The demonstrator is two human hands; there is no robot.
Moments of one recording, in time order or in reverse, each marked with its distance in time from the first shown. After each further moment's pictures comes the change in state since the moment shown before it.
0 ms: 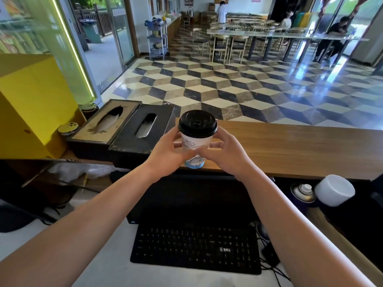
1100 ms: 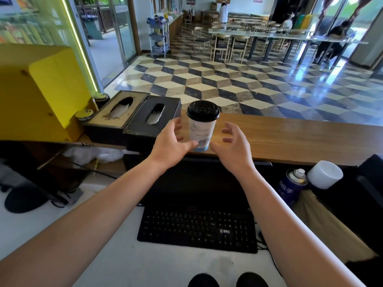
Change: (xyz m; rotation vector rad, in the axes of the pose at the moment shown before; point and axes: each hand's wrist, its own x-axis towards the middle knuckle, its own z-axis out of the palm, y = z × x) left_hand -0.047 0.021 -0.003 0.129 0.180 -0.140; right_hand -0.042 -0.001 0.022 -0.183 0.337 0.082
